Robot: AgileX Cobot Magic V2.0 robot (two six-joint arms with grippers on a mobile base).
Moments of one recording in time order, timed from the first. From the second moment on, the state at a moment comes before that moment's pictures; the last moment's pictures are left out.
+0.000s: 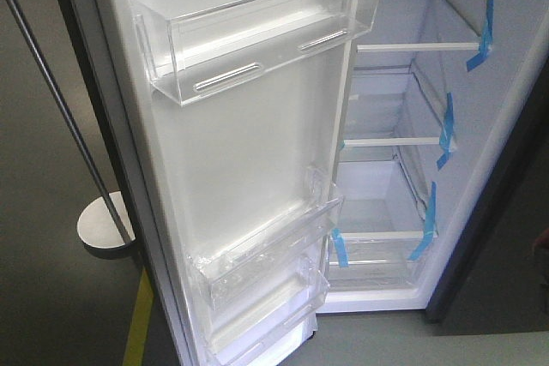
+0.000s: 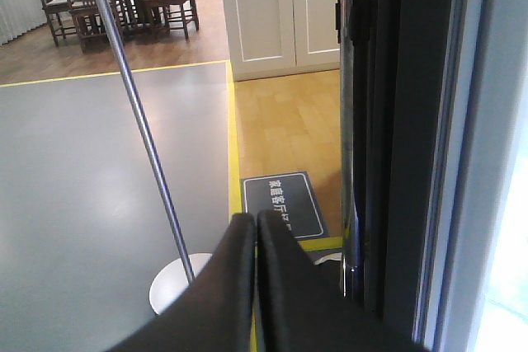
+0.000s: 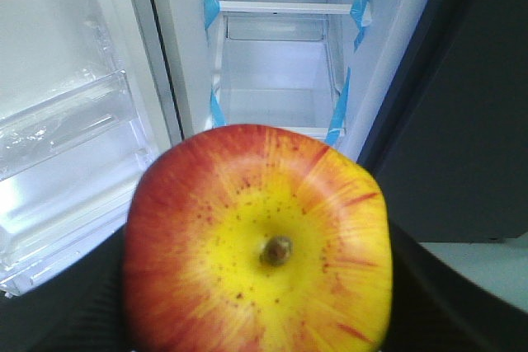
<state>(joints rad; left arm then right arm) -0.01 -0.01 0.03 0.14 0.22 -0.14 0.12 0.62 -0.54 -0.16 0.64 0.20</state>
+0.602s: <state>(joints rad) -0.01 -0.01 0.03 0.14 0.22 -0.14 0.12 0.62 -0.54 -0.16 0.64 0.20</state>
